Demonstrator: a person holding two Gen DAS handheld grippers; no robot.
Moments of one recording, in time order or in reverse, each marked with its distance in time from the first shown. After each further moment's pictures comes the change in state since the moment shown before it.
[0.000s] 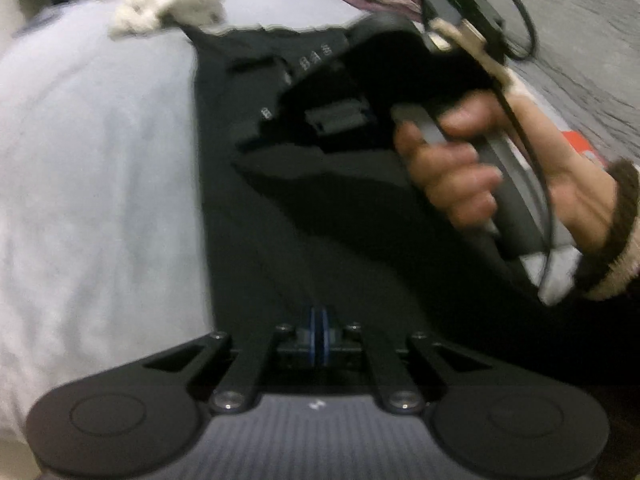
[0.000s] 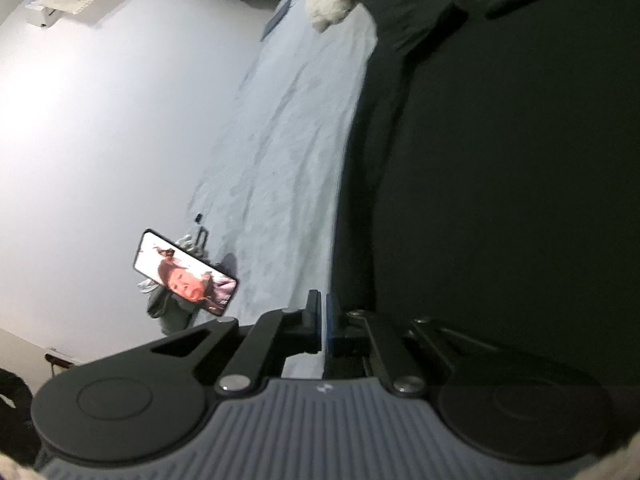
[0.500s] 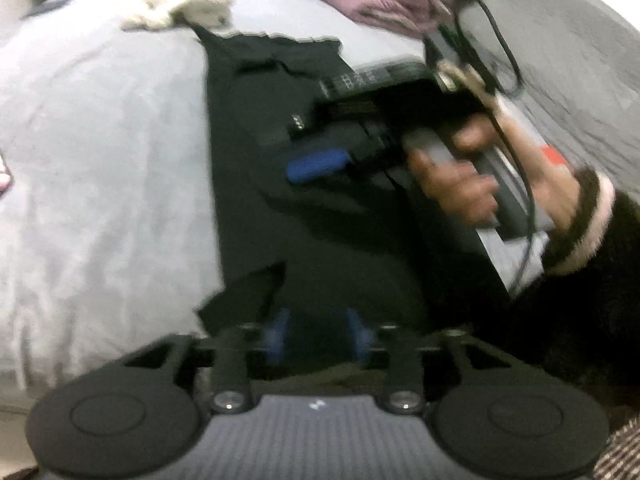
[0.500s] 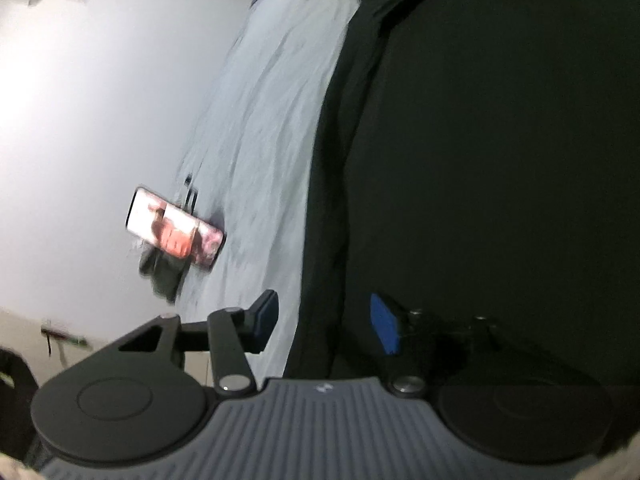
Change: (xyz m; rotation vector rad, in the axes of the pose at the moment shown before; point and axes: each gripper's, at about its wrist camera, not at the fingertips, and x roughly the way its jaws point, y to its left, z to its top) left arm -0.054 0.018 -0.029 -0.061 -0.072 -0.019; right arm -0.011 -0.004 -0.019 -0.022 0.148 -0.011
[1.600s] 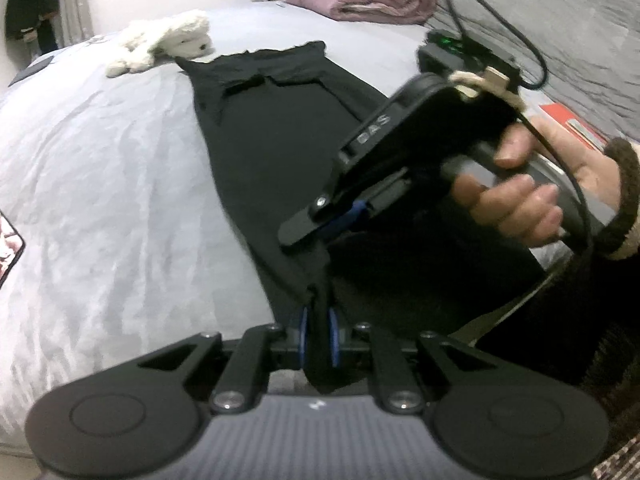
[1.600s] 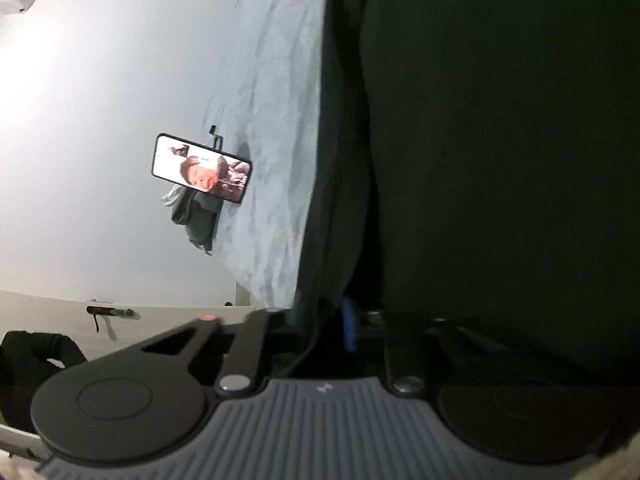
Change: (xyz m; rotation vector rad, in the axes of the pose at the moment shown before) left arm 0.021 -0.020 0.006 0.199 0.010 0.085; right arm -0.010 -0.015 -0.034 0.134 0.165 0.130
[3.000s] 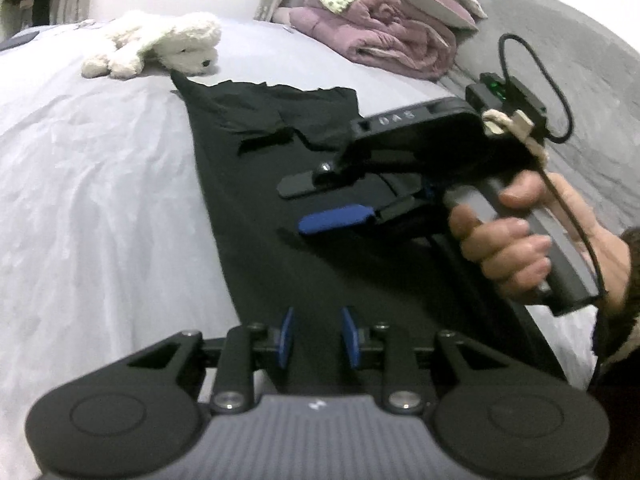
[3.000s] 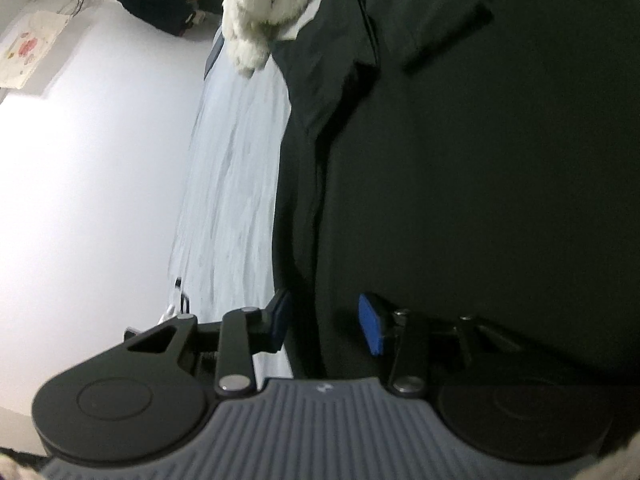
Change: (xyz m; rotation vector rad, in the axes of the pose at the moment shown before) left arm 0.106 0.090 0.095 -0.154 -0.123 -0.163; right arm -0.007 -0.024 0.136 0.099 -0.350 -0.090
